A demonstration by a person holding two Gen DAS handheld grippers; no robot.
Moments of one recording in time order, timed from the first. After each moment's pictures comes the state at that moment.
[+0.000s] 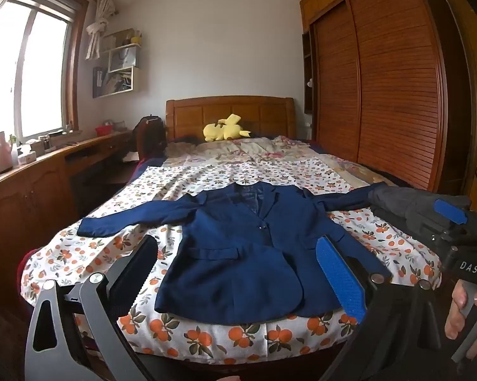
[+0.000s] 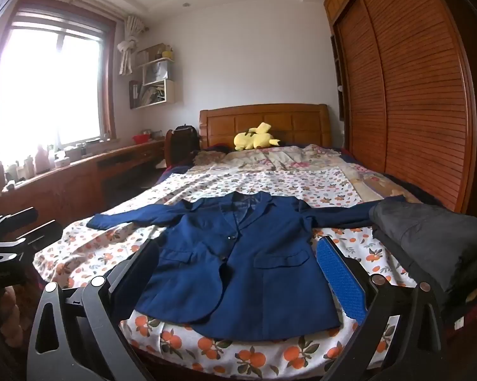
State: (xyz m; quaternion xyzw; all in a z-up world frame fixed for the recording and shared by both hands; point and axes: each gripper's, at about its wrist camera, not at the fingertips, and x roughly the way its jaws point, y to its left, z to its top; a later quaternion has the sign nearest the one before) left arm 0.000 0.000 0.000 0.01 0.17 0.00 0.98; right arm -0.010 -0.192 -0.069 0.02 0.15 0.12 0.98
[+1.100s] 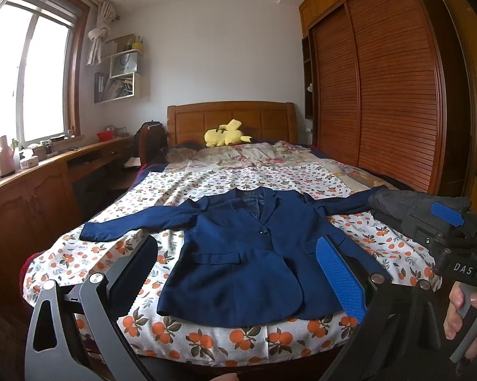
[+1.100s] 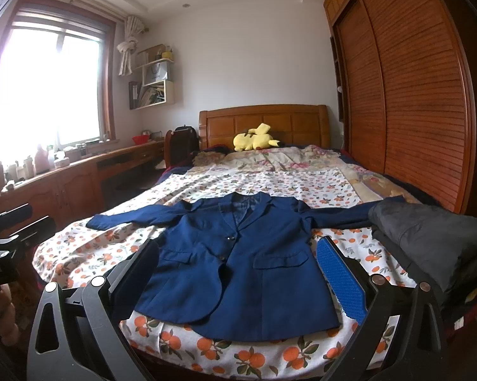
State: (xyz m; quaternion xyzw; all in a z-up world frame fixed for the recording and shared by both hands) left arm -0.007 -0.008 0.007 0.02 0.16 0.00 0.99; right arm -0.010 -0.193 -0.070 0.02 0.14 0.12 0.98
